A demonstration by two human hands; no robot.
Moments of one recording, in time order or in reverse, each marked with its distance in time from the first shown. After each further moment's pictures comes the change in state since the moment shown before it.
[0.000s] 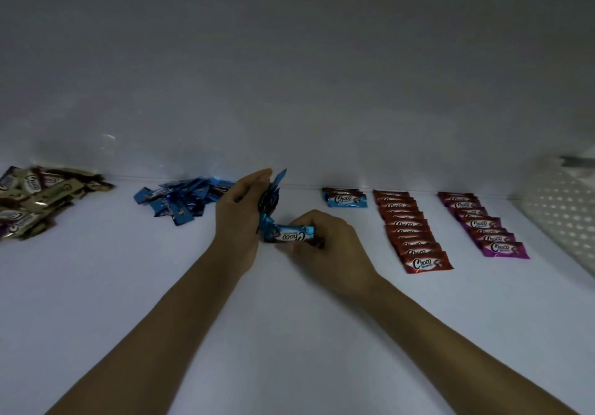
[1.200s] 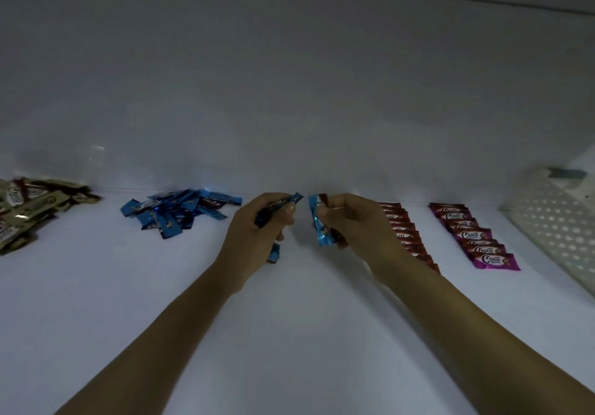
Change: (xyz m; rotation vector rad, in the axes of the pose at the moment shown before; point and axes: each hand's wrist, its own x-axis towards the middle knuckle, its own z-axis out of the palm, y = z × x) left_hand -0.003 -0.015 0.000 0.392 -0.305 0.249; right_hand 0.028 0.008 -0.052 0.303 0.117 0.243
